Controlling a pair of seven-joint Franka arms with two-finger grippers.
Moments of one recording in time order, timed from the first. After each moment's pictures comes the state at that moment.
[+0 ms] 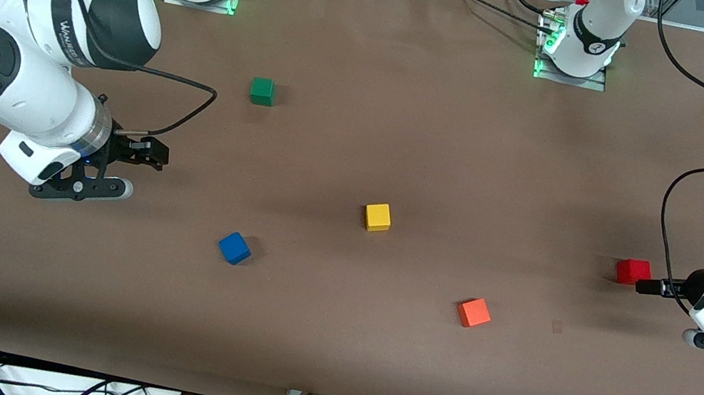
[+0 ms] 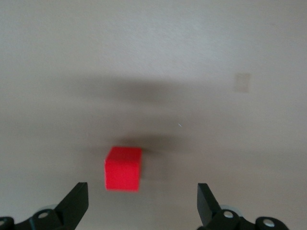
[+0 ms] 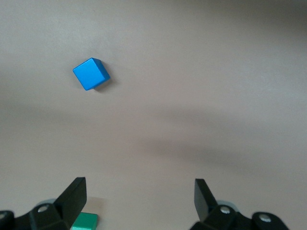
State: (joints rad) left arm 0.14 0.57 0.06 -1.55 -0.02 1.97 0.07; right arm 0.37 0.44 -0.16 -1.35 0.04 1.70 0.00
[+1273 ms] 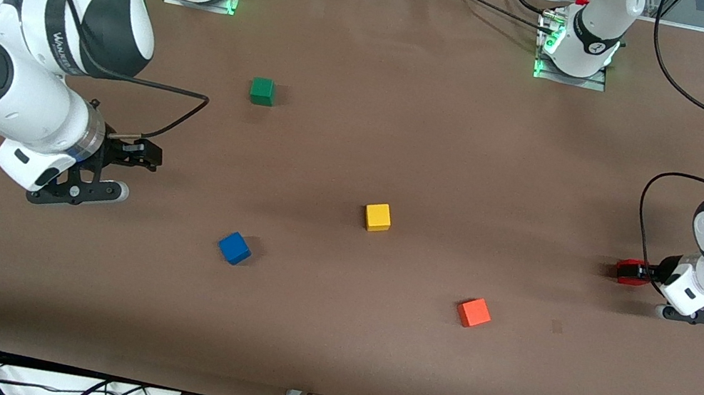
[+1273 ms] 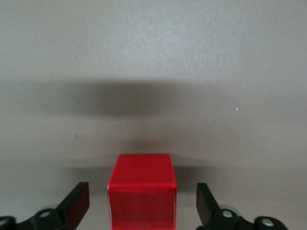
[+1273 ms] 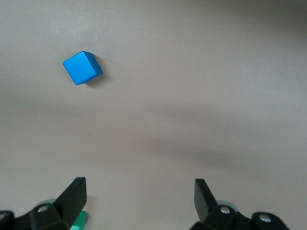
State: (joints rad) left arm 0.21 0.59 0.05 -1.84 -0.04 2.27 0.21; right arm 0.35 0.45 -0.17 -1.35 0.04 1.70 -0.06
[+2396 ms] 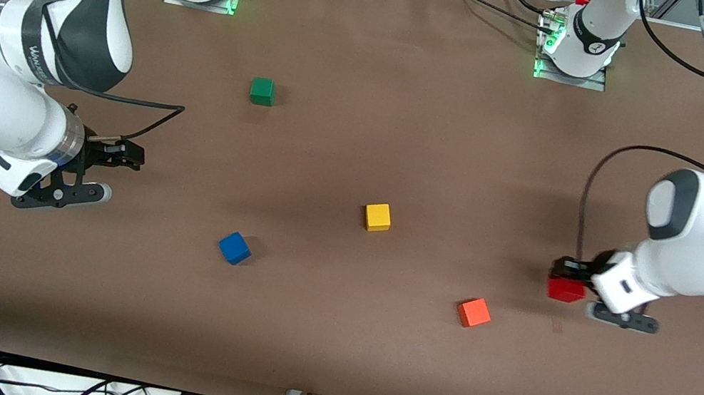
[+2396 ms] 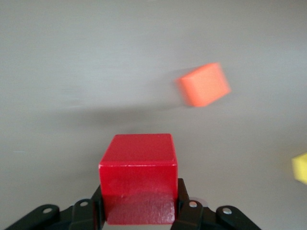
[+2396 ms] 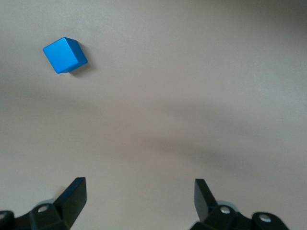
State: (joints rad) left arm 0.15 0.49 -0.34 -1.66 -0.05 2.11 -0.09; right arm 0.30 0.47 -0.17 -1.37 0.04 1.70 -0.16
